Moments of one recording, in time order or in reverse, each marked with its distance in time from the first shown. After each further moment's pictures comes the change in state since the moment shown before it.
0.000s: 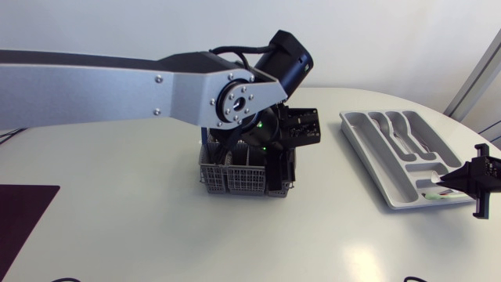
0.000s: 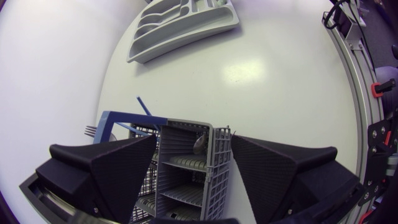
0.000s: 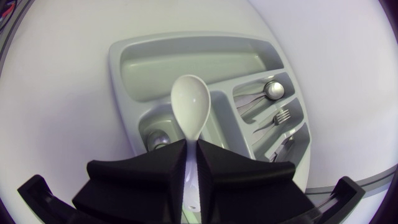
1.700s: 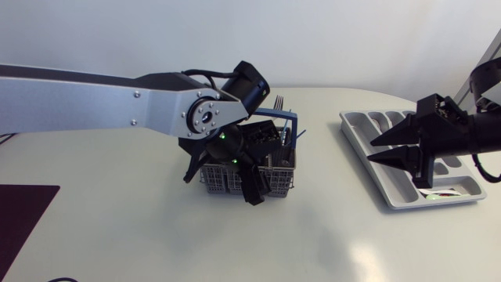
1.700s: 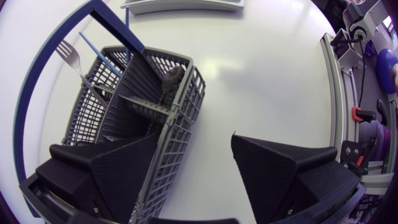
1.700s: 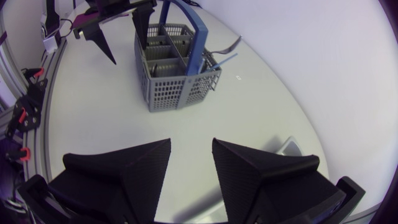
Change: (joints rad) left arm 0.112 -0.049 -0.172 -0.050 0.158 -0.266; right arm 0.616 -0.580 -0.190 -0.095 -0.040 0.867
